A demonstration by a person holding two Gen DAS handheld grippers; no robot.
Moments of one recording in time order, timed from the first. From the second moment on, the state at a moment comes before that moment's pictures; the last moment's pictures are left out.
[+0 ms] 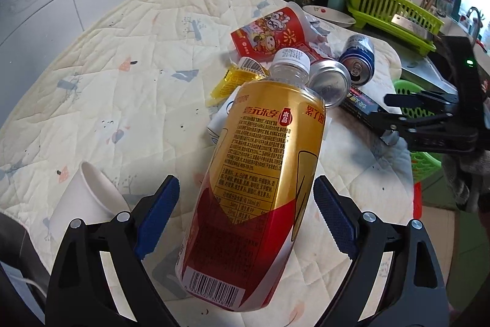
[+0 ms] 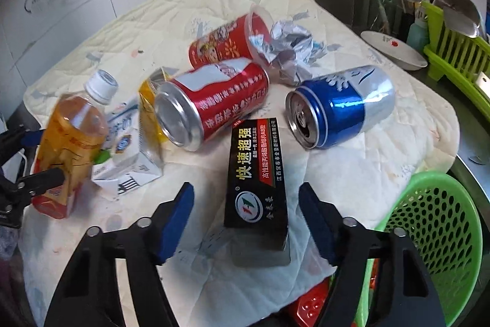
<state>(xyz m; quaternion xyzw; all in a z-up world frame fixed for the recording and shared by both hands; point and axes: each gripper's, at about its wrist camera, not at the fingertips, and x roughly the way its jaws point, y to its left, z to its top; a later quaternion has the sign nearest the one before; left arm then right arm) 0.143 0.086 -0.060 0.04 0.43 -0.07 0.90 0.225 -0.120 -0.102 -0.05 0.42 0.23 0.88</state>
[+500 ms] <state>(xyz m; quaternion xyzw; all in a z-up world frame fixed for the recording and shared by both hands) 0.151 0.085 -0.068 0.05 0.44 -0.08 0.89 0.250 -0.108 -0.122 -0.07 0.43 0.23 0.87</state>
